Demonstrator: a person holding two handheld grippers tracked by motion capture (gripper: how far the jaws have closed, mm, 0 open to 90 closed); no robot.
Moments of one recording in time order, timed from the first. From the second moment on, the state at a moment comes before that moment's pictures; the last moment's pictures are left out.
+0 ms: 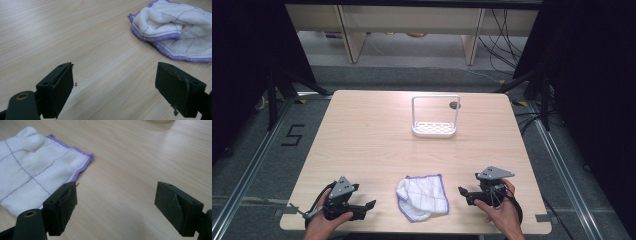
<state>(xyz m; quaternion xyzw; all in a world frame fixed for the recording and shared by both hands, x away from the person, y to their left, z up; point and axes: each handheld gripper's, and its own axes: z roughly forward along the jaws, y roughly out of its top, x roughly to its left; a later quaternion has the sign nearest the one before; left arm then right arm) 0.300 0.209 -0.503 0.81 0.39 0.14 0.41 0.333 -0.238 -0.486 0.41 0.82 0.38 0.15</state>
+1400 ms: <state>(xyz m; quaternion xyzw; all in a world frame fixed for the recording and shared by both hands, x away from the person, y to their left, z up) 0.304 0.203 -0.505 0.80 0.40 0.13 0.42 0.358 -0.145 -0.477 0.32 0.86 0.38 0.13</state>
